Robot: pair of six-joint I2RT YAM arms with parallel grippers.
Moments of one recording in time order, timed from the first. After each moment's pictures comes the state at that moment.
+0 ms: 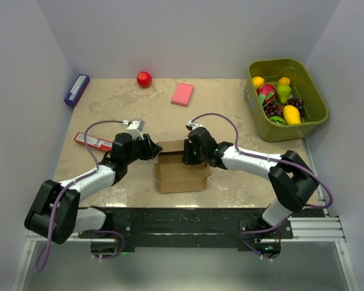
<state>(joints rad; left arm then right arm) -0.38 1.26 0.47 0.36 0.23 -0.49 0.80 1.63 0.98 -0.18 0.03 0.59</state>
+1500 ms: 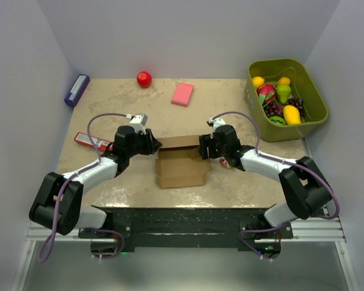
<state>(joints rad) -0.37 1.34 0.58 0.28 0.23 -0.41 0.56 1.51 0.76 0.05 0.01 0.28</state>
